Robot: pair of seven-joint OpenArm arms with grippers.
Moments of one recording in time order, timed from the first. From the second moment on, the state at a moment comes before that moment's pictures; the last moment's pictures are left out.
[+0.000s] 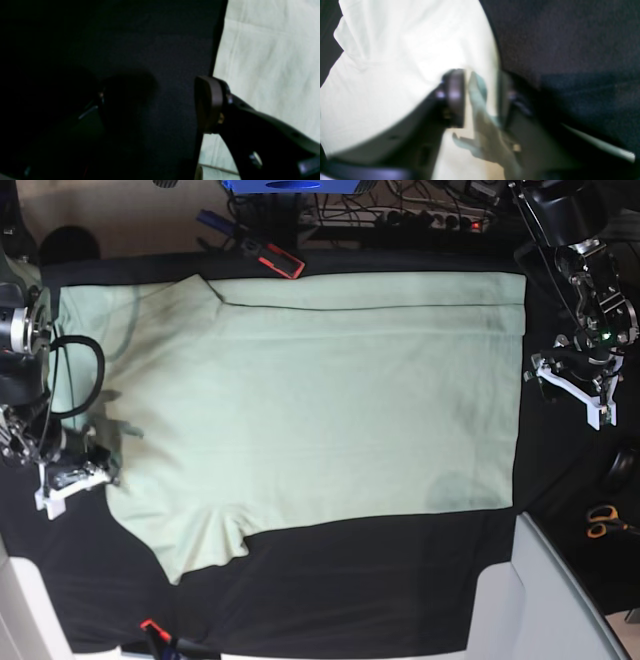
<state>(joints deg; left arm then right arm) 4.4 -15.7 -33.0 71.7 -4.0 -19.0 30.0 32.3 18.9 5.7 15.0 30.8 23.4 -23.7</state>
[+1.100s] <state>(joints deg) -19.6 -15.3 -26.8 42.3 -3.7 -10.0 29.8 32.3 18.7 5.7 15.1 30.8 23.4 -23.9</state>
